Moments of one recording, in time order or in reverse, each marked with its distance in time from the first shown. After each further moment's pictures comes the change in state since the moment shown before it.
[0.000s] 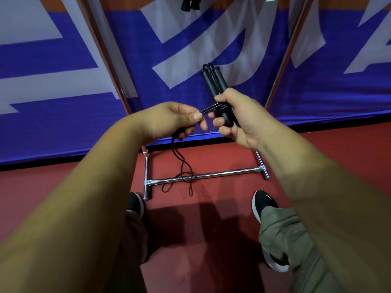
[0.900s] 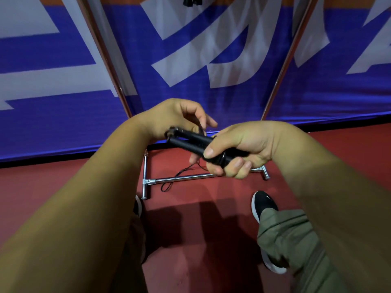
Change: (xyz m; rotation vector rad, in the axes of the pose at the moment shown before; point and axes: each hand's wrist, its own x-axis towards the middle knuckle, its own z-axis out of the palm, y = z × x) left_hand 0.015 -0.014 -0.001 -0.037 -0.004 0.139; right_hand -0.006 0.008 -0.016 -0.373 -0.766 0.592
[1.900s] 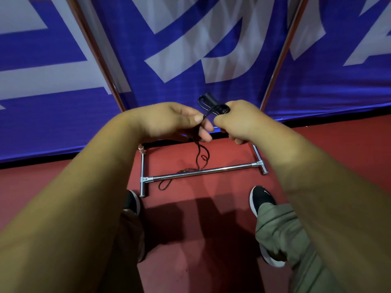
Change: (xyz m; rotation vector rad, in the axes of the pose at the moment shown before) left_hand 0.002 0.005 0.008 -0.096 -0.169 -0.249; right_hand 0.018 -0.003 -0.028 -0.539 1.123 -0.091
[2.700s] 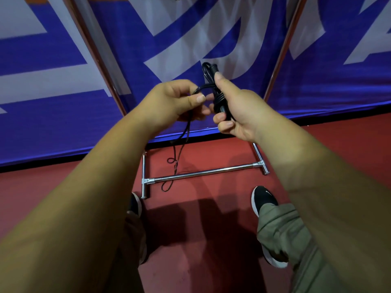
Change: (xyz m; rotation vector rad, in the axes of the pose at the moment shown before) left_hand 0.007 0.016 0.007 -0.110 0.427 0.278; right_hand 0.001 -0.014 -0.003 1.013 -0.123 0.078
